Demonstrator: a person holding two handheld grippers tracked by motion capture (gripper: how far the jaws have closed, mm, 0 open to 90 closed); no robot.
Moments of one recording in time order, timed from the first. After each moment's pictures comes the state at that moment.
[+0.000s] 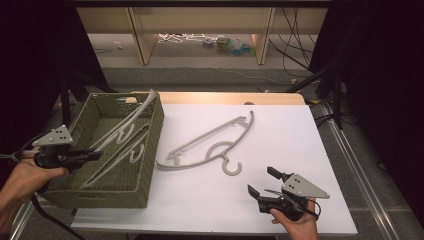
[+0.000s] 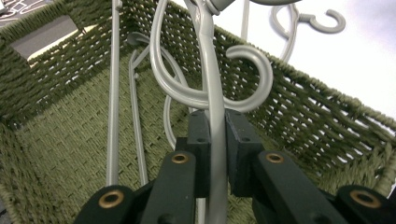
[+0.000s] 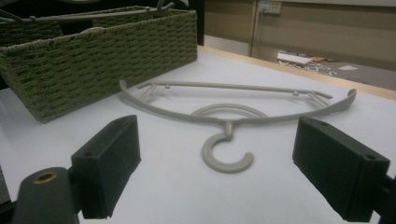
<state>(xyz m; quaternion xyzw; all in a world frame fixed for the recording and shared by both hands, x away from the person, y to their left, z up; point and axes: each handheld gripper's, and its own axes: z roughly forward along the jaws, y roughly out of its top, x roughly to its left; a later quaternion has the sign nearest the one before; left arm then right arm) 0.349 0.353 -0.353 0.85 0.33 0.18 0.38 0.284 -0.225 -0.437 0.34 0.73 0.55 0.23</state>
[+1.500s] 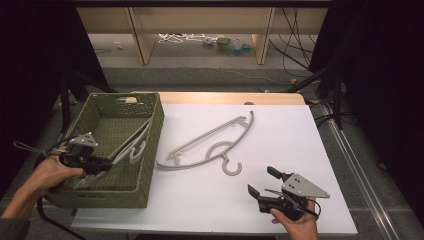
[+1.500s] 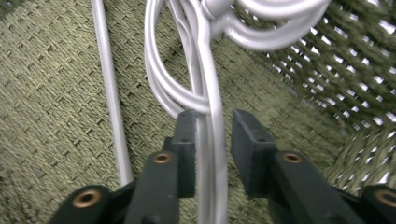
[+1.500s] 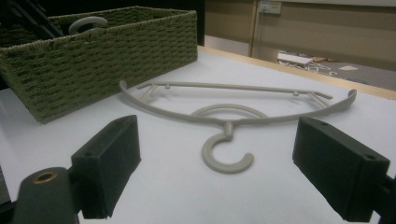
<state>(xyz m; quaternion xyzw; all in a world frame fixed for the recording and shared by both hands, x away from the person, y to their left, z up) 0.382 0.341 -0.395 0.89 0.36 0.09 0.28 0.285 -0.225 -0.437 0.34 0.73 0.55 0.22</state>
